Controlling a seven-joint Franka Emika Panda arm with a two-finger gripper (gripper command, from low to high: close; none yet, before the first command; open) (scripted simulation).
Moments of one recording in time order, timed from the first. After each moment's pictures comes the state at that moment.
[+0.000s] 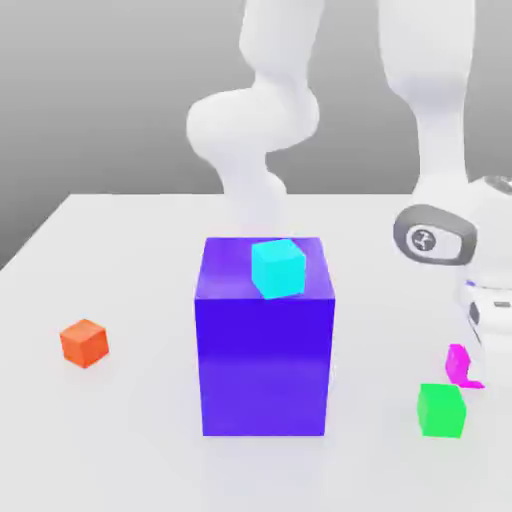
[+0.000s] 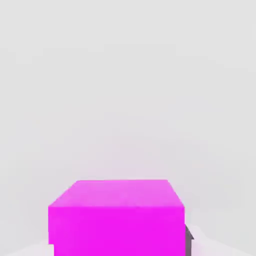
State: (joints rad) arm 0.66 0.27 0.19 -2.64 -0.21 2.90 0.34
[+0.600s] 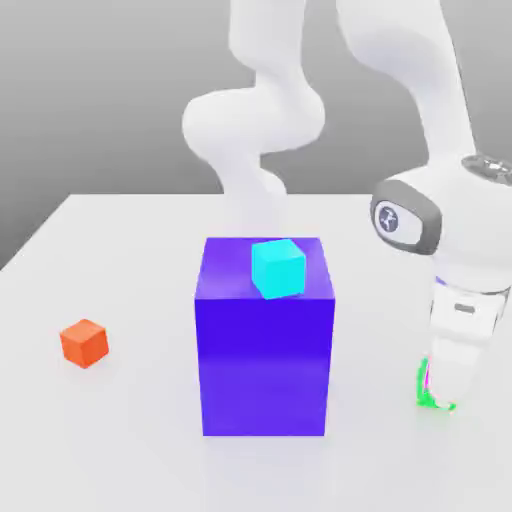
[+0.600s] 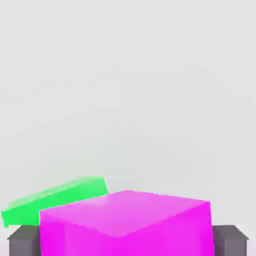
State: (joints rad) arm 0.49 0.21 0.12 -2.60 -0.07 2.81 0.32
